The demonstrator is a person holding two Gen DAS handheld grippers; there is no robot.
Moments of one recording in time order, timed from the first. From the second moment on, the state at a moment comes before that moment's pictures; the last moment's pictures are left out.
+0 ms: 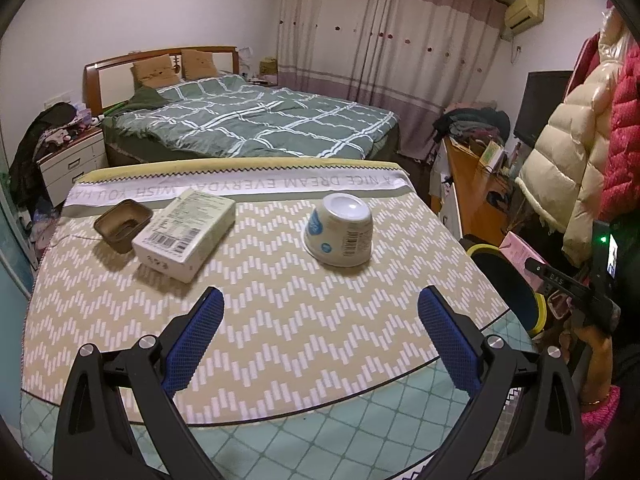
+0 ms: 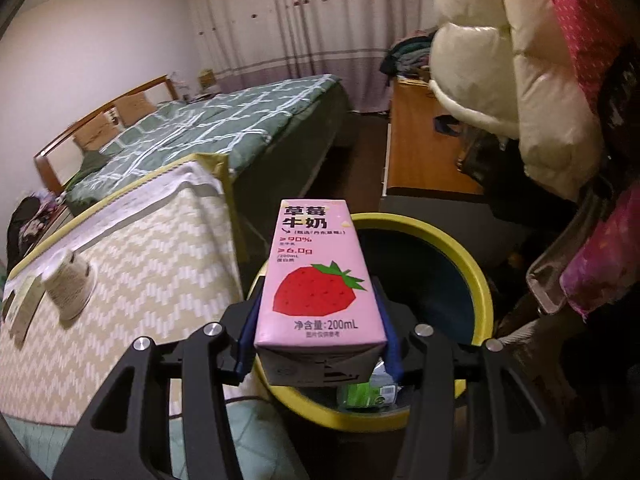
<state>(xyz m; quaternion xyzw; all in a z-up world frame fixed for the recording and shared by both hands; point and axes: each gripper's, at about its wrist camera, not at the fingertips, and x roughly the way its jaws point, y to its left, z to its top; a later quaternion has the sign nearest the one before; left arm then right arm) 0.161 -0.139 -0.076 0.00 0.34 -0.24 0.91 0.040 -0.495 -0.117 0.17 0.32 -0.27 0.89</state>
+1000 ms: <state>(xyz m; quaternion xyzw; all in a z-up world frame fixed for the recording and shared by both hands) 0.287 -0.253 -0.127 0.07 0.42 -0.23 0.87 0.044 -0.497 -0.115 0.17 0.31 -0.28 0.89</state>
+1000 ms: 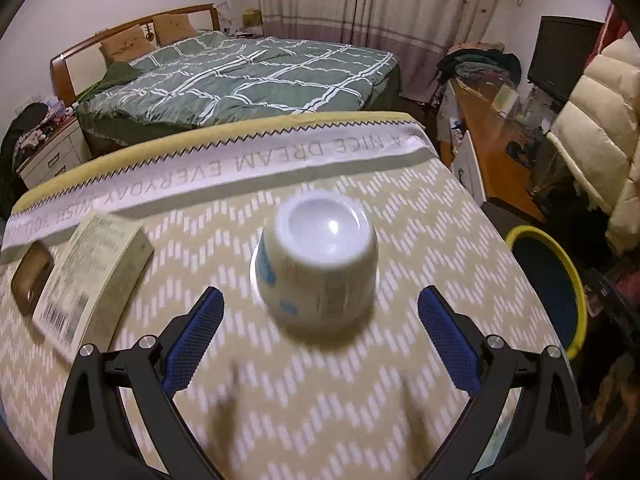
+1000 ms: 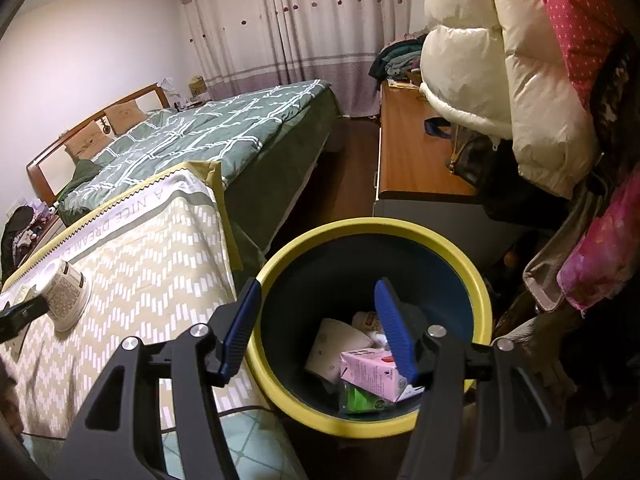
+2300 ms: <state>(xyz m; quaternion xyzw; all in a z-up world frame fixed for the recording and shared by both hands) 0.223 -0.391 -0.083 0.13 0.38 -0.37 0.84 -0.046 -0.524 -0.093 0.16 0.27 -0.30 0.90</state>
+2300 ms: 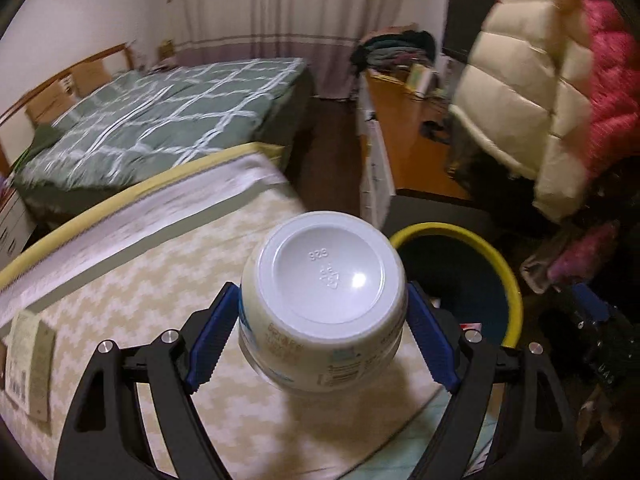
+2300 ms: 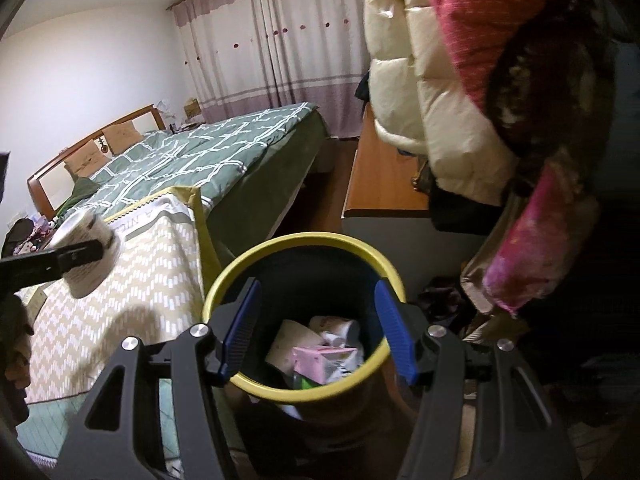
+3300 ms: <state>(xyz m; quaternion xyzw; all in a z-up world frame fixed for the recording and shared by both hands) 0.178 -0.482 -0.102 0.12 0.41 -0.42 0.80 -0.090 -0.556 -0.108 0.19 0.27 -0.32 0.89</state>
